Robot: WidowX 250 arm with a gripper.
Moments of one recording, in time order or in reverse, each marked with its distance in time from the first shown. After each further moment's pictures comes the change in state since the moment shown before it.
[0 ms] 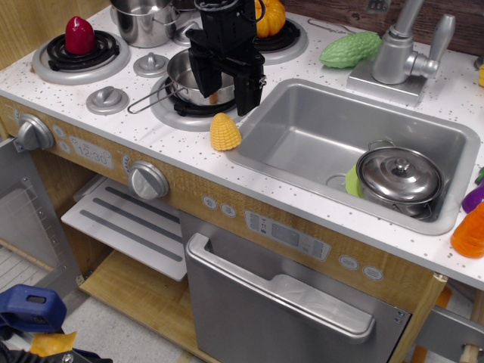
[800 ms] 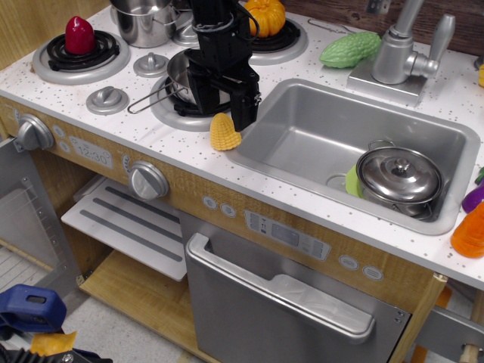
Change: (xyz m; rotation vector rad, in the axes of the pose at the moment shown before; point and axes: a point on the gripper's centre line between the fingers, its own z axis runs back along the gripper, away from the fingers) arm -0.005 0.003 -0.022 -0.029 0.008 -0.007
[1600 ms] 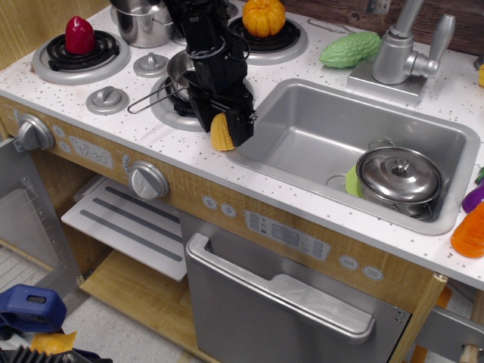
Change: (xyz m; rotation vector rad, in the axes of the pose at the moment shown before) arm 0.001 0.007 -0.025 -0.059 -0.077 0.002
